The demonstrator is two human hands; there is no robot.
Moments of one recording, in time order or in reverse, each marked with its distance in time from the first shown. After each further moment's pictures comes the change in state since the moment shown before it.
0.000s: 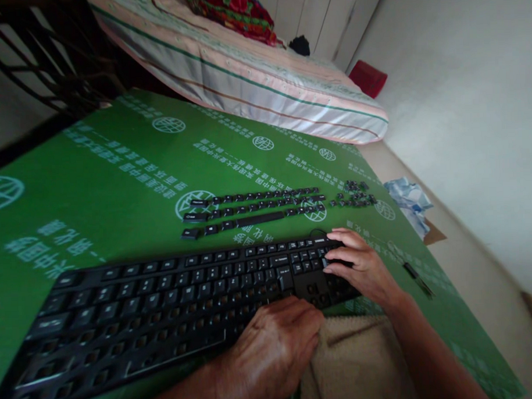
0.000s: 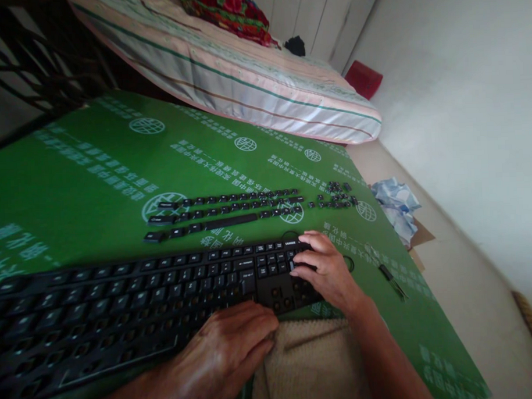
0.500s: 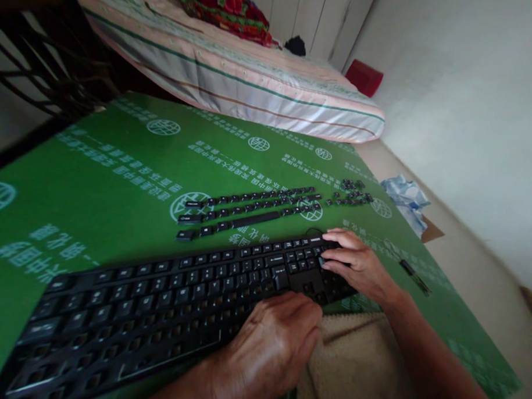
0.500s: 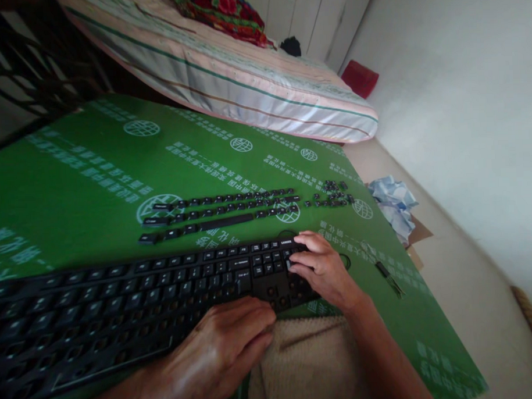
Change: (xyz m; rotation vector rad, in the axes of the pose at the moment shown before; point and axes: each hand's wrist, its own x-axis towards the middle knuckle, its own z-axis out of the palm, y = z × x) left_hand 0.009 0.007 -0.011 0.040 0.014 -0.012; right_hand -0.001 0.002 -0.002 -0.015 -0.014 -0.037
